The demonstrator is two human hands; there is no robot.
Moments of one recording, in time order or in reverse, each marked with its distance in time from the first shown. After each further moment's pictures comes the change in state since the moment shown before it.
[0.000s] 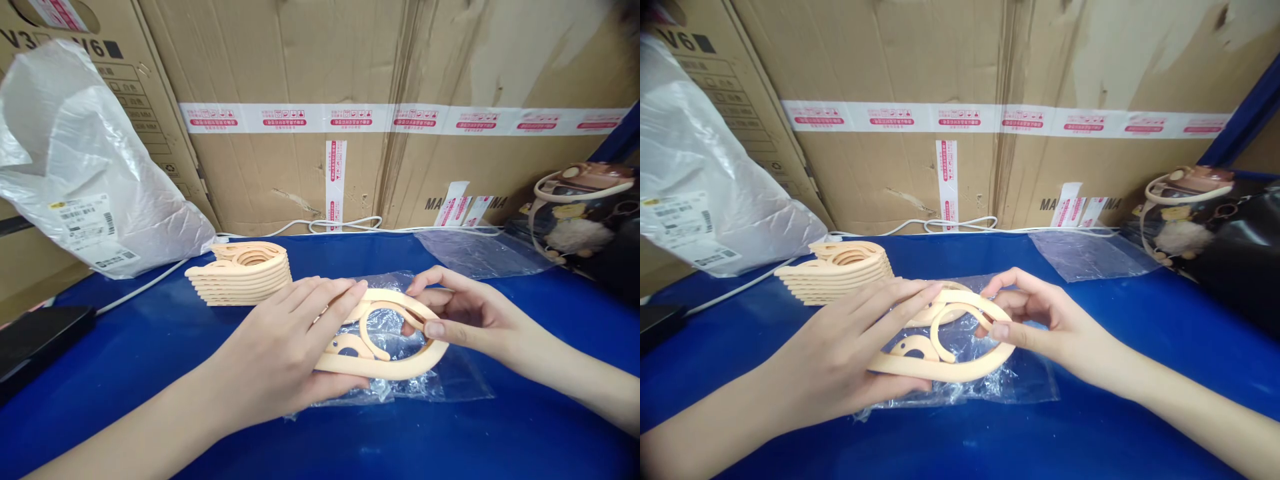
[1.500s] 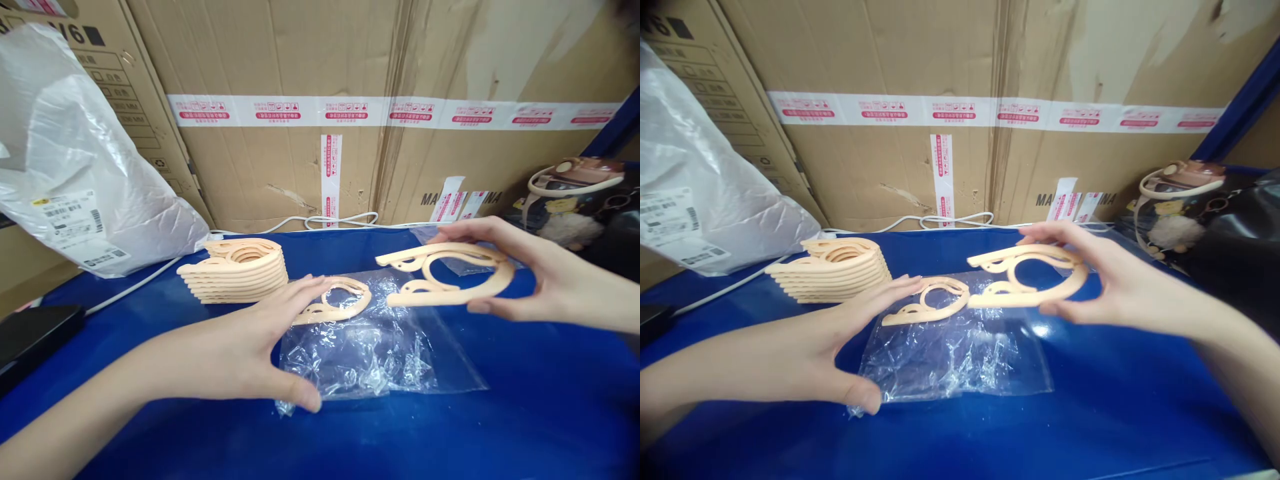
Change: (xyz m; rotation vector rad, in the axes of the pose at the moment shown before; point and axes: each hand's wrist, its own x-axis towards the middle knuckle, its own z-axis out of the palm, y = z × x) left_hand -0.003 -0.028 -0.026 -0.612 -0.613 -0.397; right_hand -0.014 -0.021 -0.070 -0.905 0.181 -0.200
